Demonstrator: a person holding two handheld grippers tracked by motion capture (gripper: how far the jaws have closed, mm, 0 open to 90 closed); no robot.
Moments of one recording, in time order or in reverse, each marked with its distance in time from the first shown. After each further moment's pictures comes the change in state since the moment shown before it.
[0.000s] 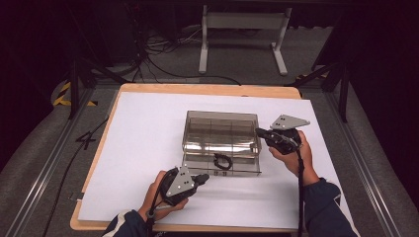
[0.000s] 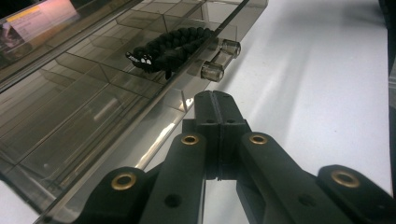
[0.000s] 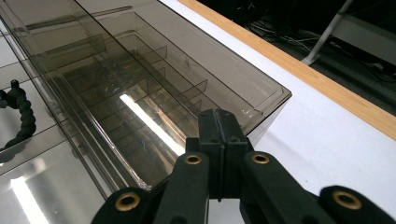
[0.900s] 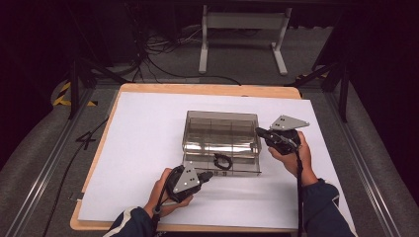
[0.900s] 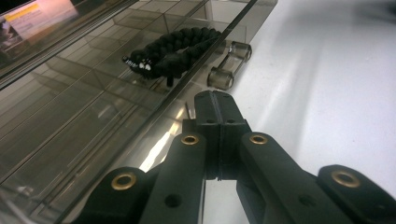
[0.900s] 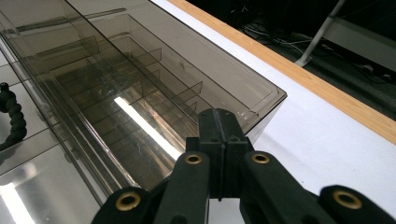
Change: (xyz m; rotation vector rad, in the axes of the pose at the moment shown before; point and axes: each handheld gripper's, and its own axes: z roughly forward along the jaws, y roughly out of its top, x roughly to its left) left arm 0.002 0.004 0.017 0.009 0.007 0.015; right arm 0.001 -0.002 0.001 -0.014 -0.027 0.003
